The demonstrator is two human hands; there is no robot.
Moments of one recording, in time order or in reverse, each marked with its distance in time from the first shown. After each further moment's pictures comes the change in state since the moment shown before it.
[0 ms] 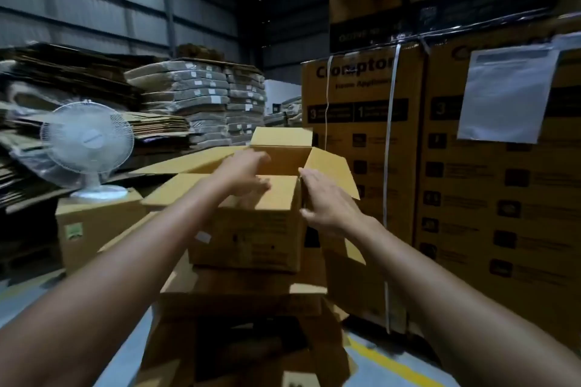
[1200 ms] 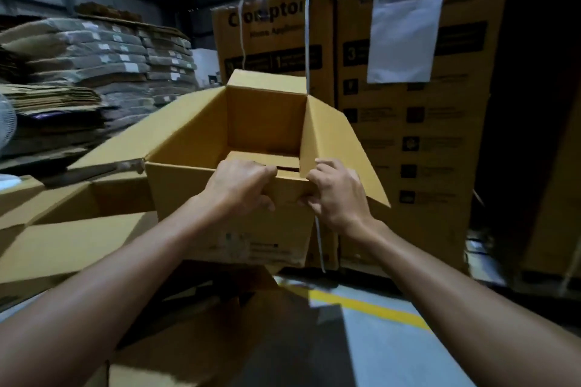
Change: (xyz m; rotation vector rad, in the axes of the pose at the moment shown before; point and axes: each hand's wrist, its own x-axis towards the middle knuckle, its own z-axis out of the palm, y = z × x) left_hand -0.083 0.160 0.120 0.361 -0.054 0.483; right_hand -0.176 0.121 0.022 -0.122 0.255 0.211
